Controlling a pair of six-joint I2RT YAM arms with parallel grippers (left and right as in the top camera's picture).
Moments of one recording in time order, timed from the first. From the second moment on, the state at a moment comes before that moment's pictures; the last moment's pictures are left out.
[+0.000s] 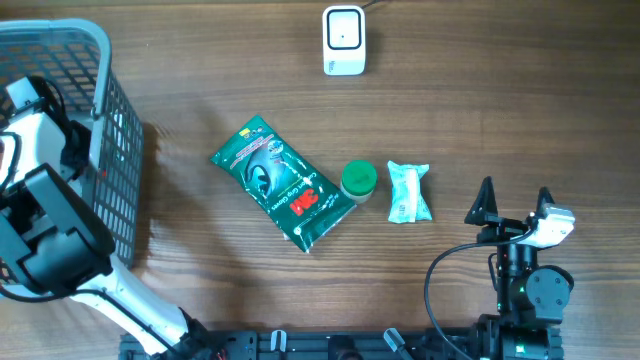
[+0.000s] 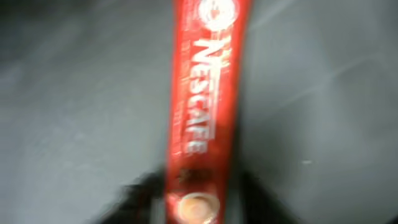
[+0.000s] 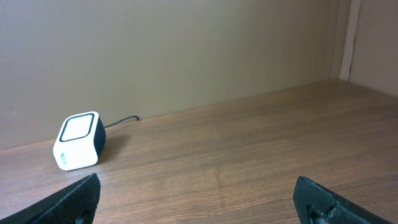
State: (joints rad) left arm 0.54 2.06 1.47 -0.73 -0.21 -0.46; right arm -0.11 0.01 0.01 0.00 0.02 0.17
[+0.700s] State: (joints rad) left arm 0.54 1.33 1.38 -0.76 -0.25 -0.51; right arm -0.11 0.01 0.01 0.00 0.02 0.17
